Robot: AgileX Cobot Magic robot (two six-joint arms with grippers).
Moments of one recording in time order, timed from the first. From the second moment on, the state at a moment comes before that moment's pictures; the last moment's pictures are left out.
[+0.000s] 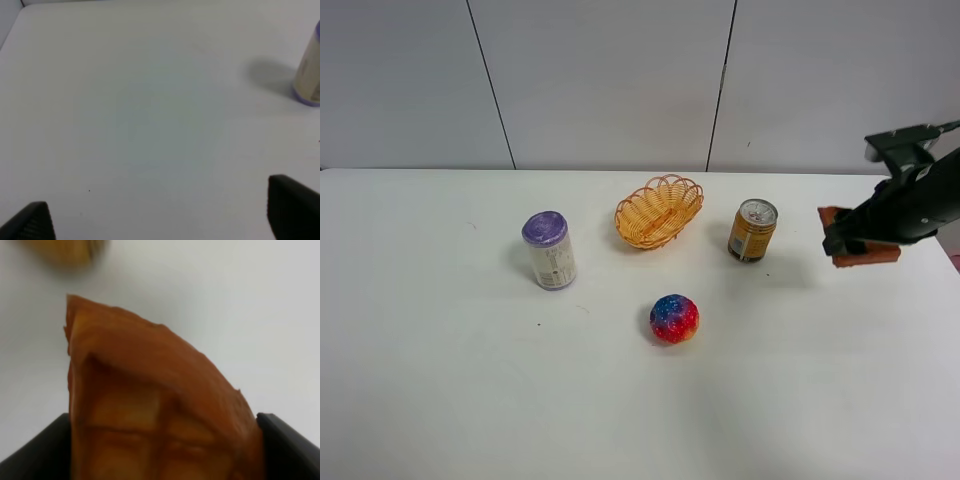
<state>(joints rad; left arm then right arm) 0.02 -0.01 -0.51 0.07 1.05 -0.04 -0.03 1.49 -0.90 0.18 0.56 -0.36</state>
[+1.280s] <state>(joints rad) 0.02 -0.01 -0.51 0.07 1.05 -0.04 0.44 2.33 -1.90 0.17 0.79 -0.30</state>
